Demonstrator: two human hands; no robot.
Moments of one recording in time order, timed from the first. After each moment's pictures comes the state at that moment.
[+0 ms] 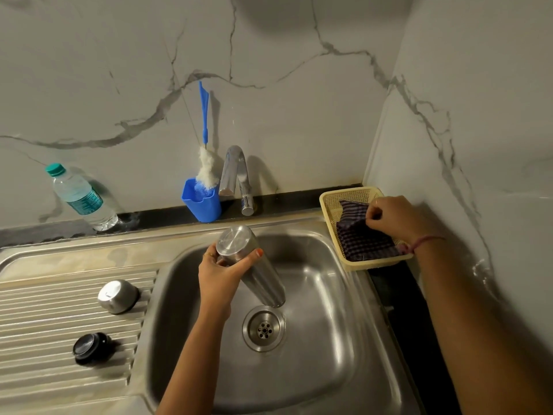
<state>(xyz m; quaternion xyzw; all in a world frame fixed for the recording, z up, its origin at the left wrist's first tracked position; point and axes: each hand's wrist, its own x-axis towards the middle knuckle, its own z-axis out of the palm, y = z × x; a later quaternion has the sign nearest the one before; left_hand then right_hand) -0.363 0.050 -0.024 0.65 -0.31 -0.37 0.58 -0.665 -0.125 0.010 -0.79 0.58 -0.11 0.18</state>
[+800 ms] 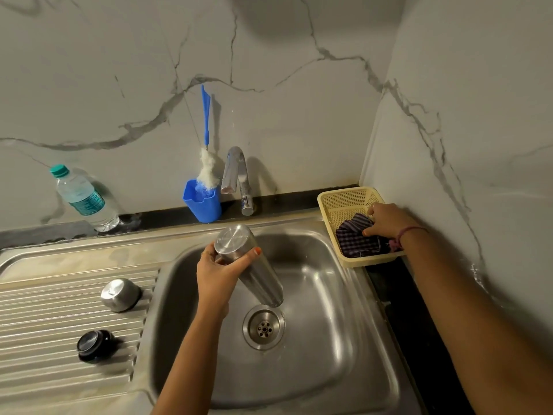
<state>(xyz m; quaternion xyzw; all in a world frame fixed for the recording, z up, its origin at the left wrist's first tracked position) -0.359 0.058 -0.022 0.65 -0.32 -0.37 0.58 -0.661 -0.129 -0.002 -0.74 0.65 0.03 0.18</state>
